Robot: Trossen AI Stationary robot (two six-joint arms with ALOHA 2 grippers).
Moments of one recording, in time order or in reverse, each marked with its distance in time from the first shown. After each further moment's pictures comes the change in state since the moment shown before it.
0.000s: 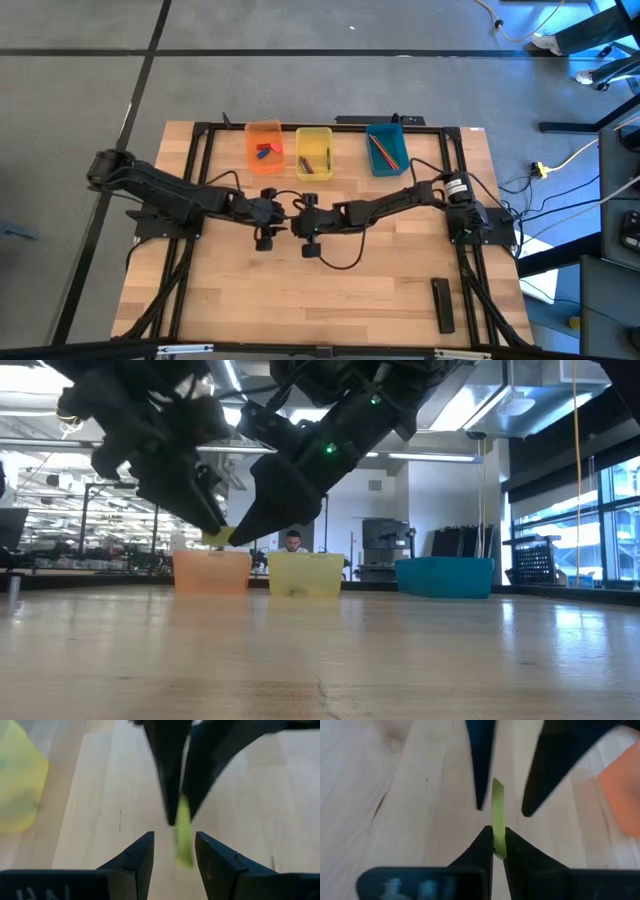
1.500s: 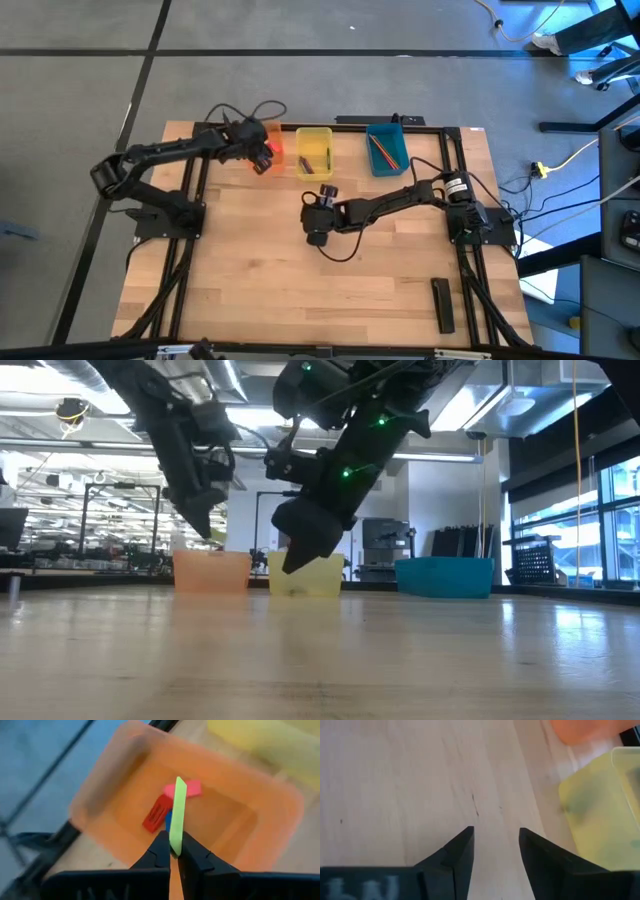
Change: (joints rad) left arm 0.780 0.039 0.210 -0.355 -0.134 0.103; right arm -0.008 -0.002 0.002 -0.270 0.277 0.242
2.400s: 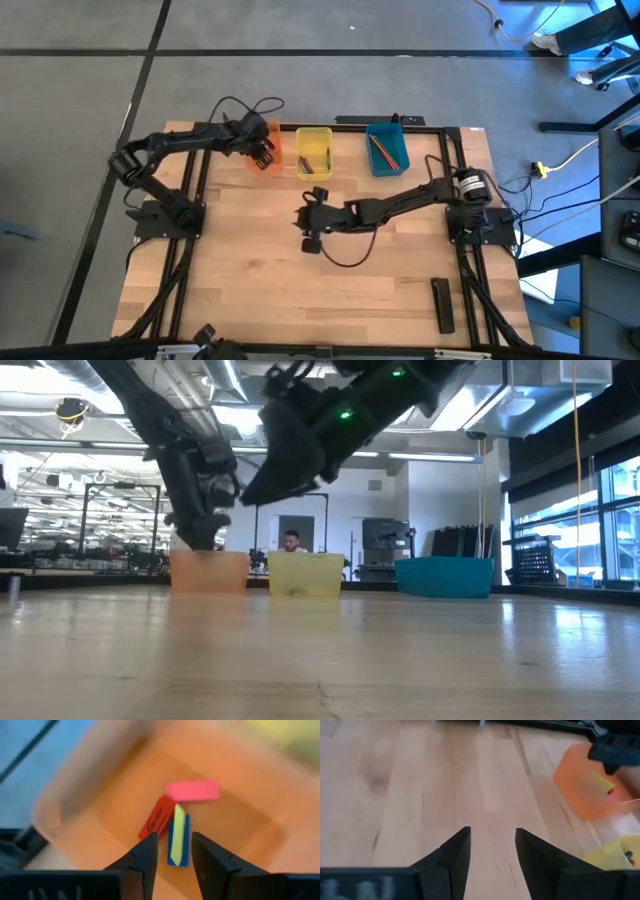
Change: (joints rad) left arm 0.133 0.173 0.000 0.117 0.127 0.008; right arm 0.023 -0.123 -0.099 0.346 -0.171 -0.077
